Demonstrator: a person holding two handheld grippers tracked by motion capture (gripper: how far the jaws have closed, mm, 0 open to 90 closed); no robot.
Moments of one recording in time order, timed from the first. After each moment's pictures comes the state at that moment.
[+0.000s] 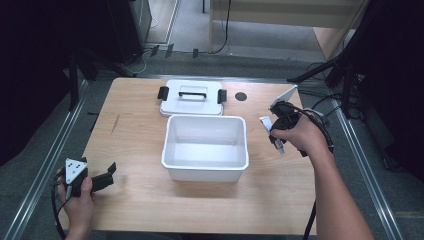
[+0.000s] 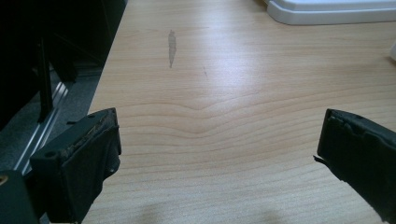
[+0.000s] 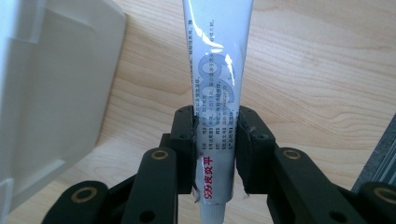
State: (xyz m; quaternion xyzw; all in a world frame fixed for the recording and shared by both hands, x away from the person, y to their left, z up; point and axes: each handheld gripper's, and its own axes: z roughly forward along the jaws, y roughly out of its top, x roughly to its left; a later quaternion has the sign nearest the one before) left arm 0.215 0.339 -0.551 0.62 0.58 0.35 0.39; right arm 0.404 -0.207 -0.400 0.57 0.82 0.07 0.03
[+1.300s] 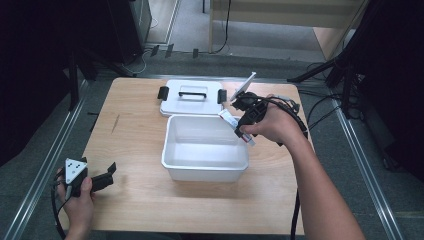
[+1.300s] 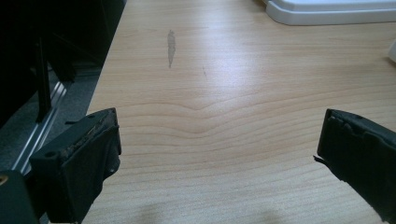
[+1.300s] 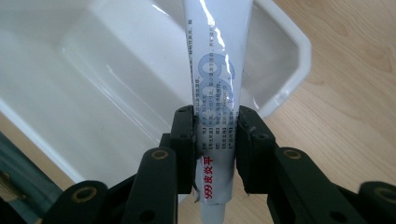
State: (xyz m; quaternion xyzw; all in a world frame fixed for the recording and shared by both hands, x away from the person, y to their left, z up) left arm 0.215 0.339 -0.551 0.62 0.58 0.35 0.39; right arm 0.385 -0.111 -0.356 0.38 0.92 0.12 0.02
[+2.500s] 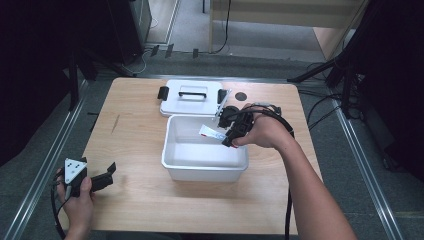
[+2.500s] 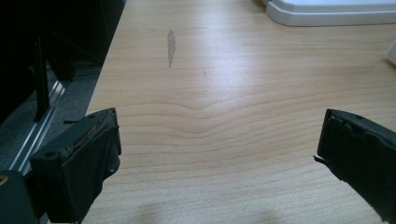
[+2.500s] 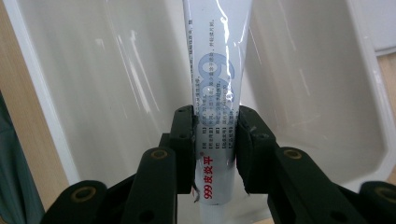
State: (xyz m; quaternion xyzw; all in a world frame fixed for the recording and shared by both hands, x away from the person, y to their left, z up) left arm 0.215 0.340 -0.551 0.62 0.58 0.35 0.40; right arm 0.371 -0.083 -0.383 0.14 0.98 0.13 0.03
